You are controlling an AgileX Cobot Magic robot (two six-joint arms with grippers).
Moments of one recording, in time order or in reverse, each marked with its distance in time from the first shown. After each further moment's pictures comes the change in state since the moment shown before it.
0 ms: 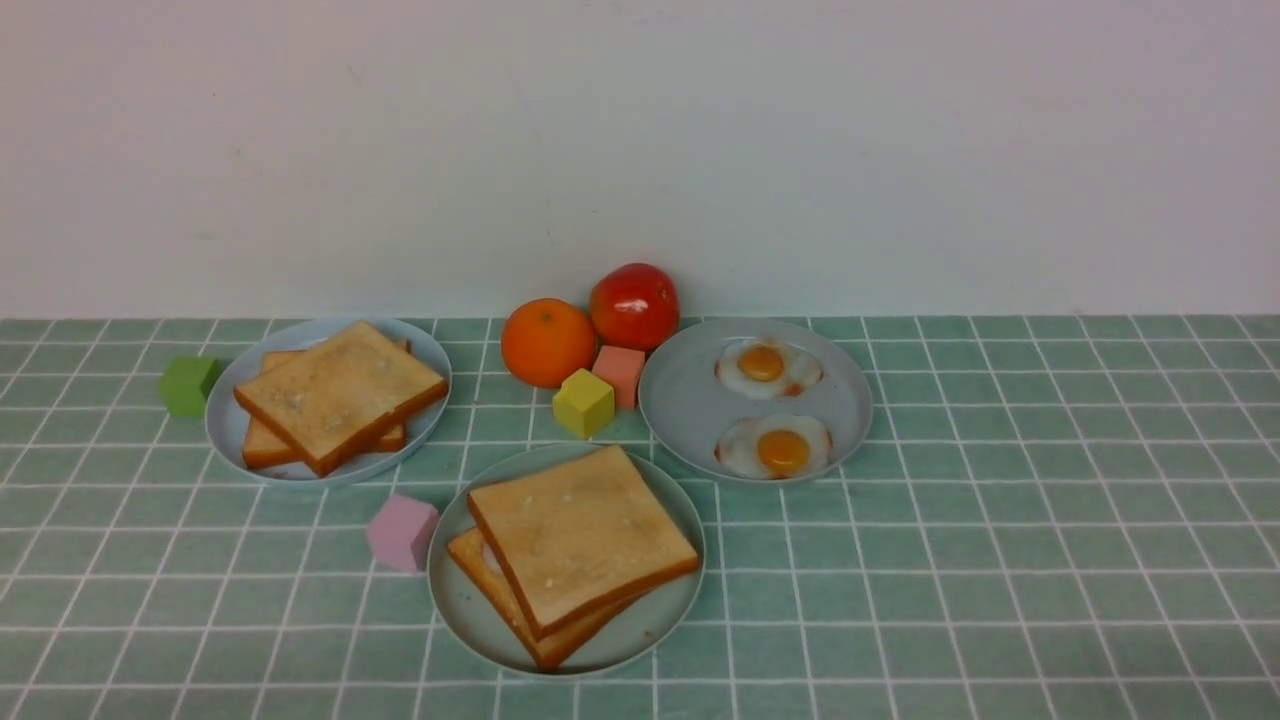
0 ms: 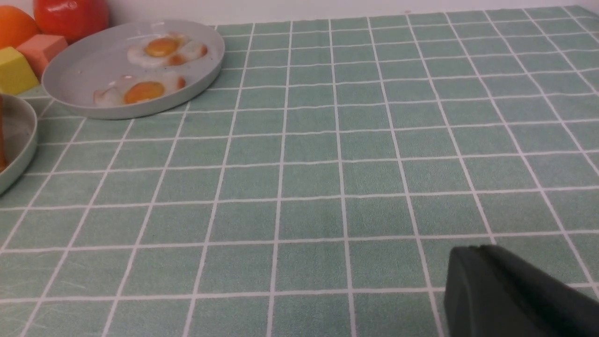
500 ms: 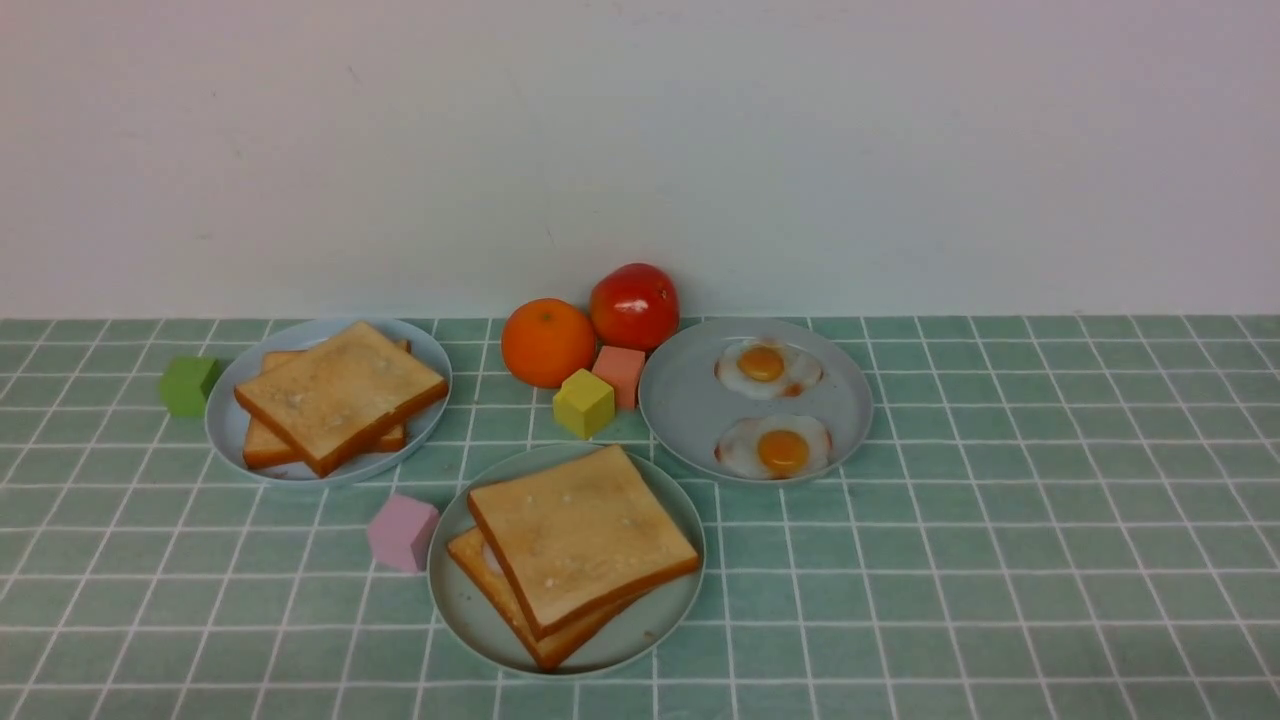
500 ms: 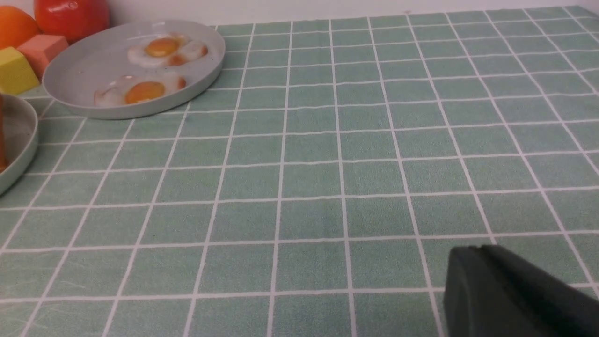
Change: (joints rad) right arm 0.000 0.000 0.000 0.000 0.000 0.000; left arm 0.000 0.000 0.000 0.000 0.000 0.000
